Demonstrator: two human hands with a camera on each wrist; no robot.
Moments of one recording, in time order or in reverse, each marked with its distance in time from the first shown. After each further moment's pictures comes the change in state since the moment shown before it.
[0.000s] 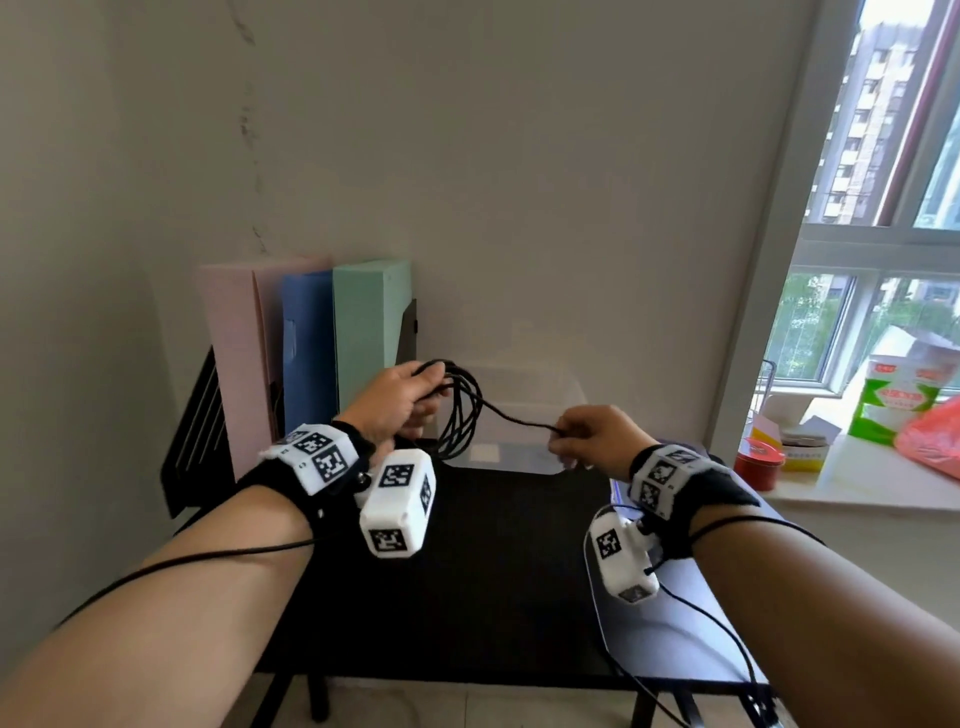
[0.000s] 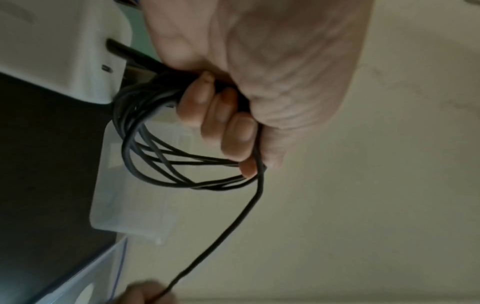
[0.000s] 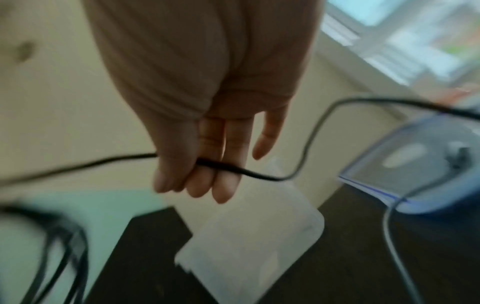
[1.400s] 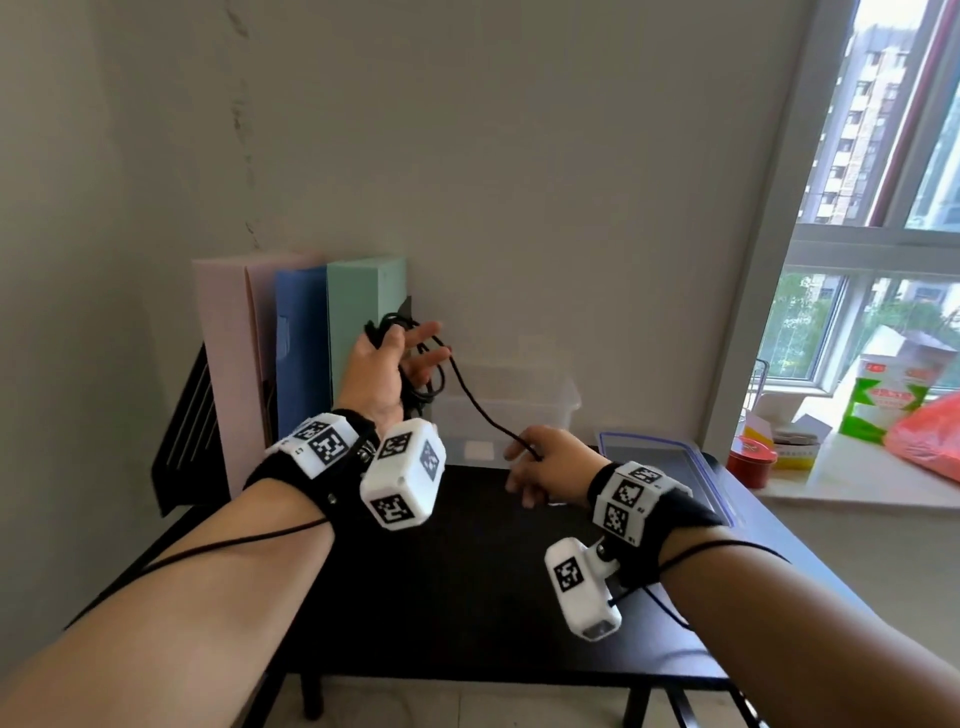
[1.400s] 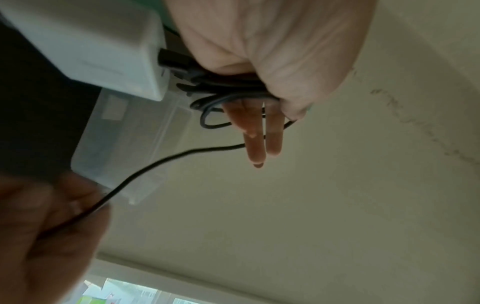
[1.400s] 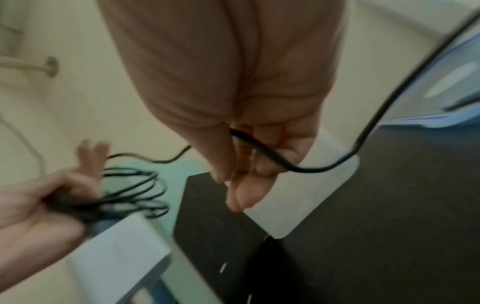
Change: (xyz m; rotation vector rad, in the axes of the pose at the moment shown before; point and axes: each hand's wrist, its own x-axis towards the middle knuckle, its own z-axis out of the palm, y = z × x) left_hand 0.008 0.014 0.015 -0.411 0.313 0.267; right_hand -0.015 -0.026 0.039 0.058 -0.171 0.164
